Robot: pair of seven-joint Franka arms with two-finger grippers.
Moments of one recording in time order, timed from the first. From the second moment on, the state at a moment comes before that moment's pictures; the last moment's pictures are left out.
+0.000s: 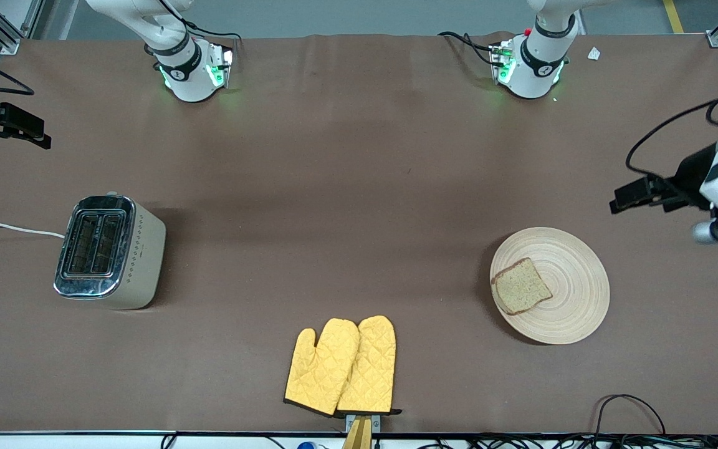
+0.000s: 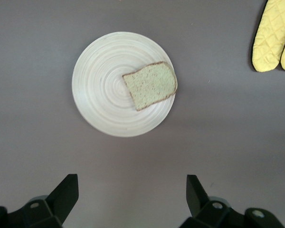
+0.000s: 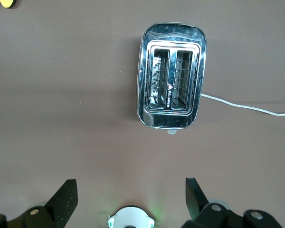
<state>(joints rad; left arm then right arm) 0.19 0.24 -0.35 -1.26 -0.01 1.44 -0.20 0.04 0.06 -0.06 -1.38 -0.01 1.30 -0.09</state>
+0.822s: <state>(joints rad) 0.21 0.18 -0.34 -1.27 0.03 1.40 -0.20 0.04 0.06 -0.06 -1.38 -0.01 1.30 -0.09</state>
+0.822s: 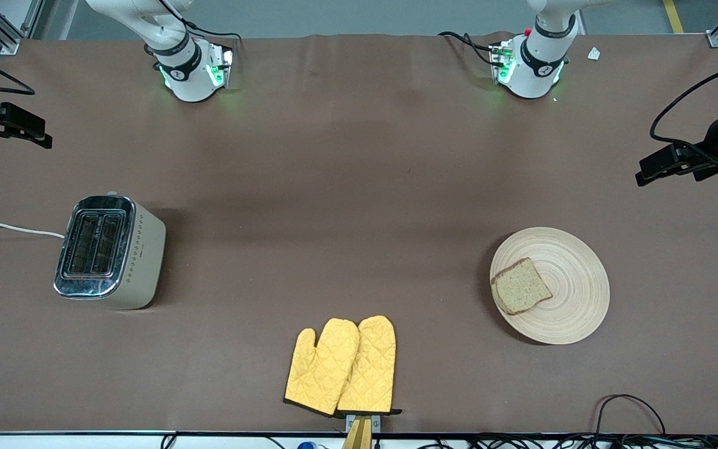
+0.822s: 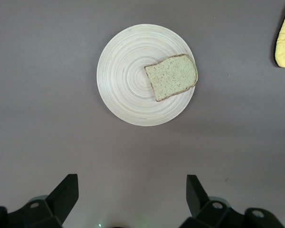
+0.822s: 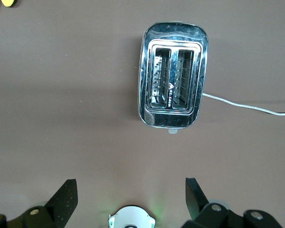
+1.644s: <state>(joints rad) 0.00 -0.04 -0.14 -1.48 0.03 1.37 -0.19 0.03 0.00 -0.06 -1.48 0.02 1.40 -0.09</state>
